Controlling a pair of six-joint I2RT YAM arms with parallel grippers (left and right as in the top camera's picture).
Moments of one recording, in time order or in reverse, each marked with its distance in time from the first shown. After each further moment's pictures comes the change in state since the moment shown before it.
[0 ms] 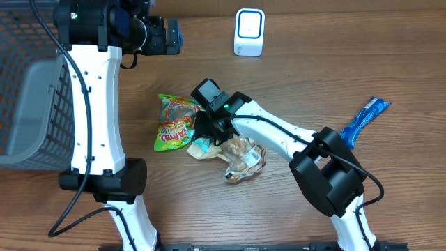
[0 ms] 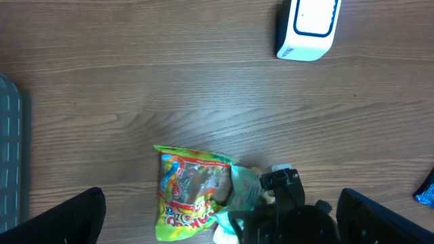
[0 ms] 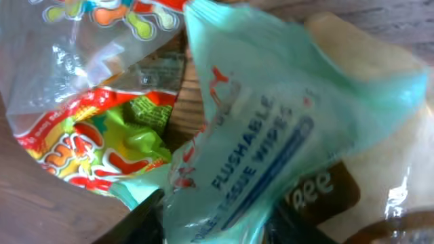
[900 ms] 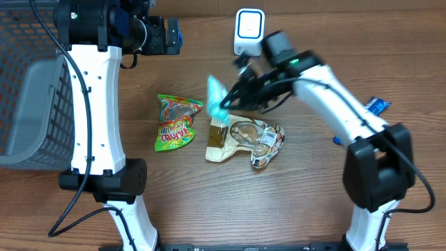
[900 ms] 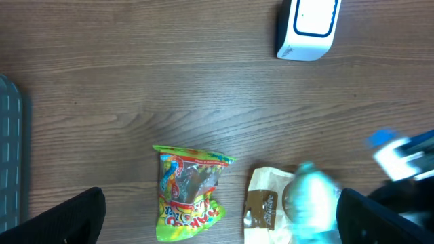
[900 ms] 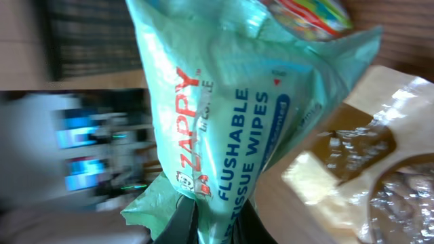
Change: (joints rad) left arm 0.000 0.000 0.000 0.000 0.000 0.000; right arm -0.395 -0.154 0.035 -0.200 -0.843 -0.584
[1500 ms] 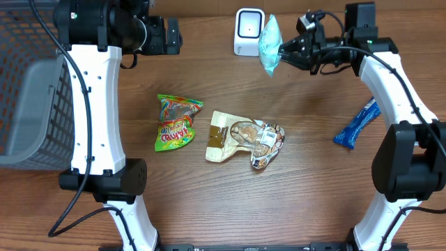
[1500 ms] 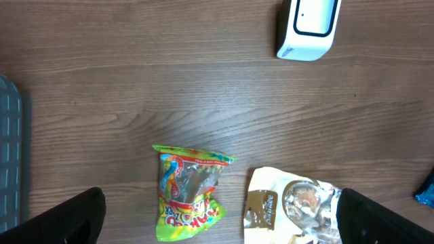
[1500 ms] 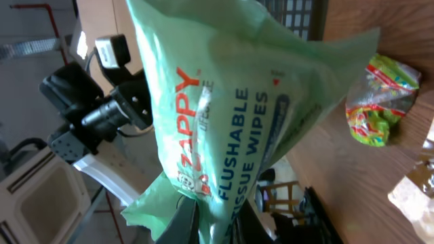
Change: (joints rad) left arm 0.000 0.000 0.000 0.000 0.001 0.000; right arm -0.349 -0.001 0.004 0.402 -0.488 0.498
